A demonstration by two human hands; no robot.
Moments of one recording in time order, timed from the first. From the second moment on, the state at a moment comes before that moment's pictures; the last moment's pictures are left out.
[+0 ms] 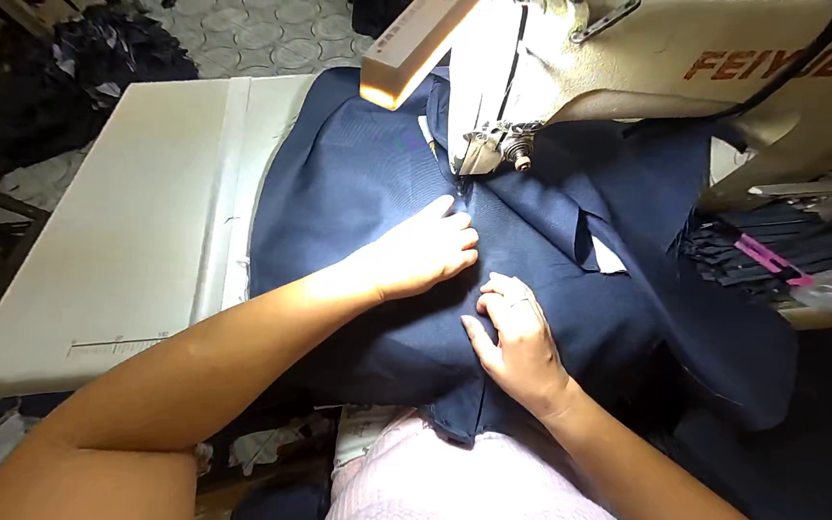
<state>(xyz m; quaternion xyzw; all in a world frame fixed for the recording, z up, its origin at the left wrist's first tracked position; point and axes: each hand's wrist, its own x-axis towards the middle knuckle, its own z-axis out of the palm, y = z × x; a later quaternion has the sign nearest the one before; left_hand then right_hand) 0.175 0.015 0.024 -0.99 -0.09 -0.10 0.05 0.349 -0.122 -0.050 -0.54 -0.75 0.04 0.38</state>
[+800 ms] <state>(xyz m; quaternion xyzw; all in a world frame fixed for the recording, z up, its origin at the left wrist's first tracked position) 0.156 0.013 0.009 -0.98 -0.05 -0.15 -0.07 0.347 -0.084 -0.023 -0.62 -0.66 0.10 0.42</state>
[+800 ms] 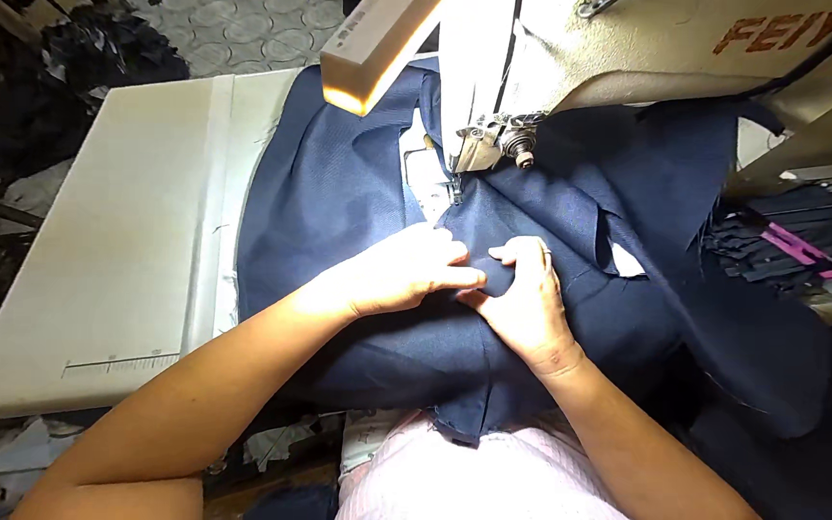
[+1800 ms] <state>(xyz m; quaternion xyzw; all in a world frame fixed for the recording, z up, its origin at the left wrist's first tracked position) 0.142 0.025 0.017 -0.94 -0.21 -0.15 -0.21 0.357 -0.059 -0.023 -0.53 -0.76 0.12 0.36</state>
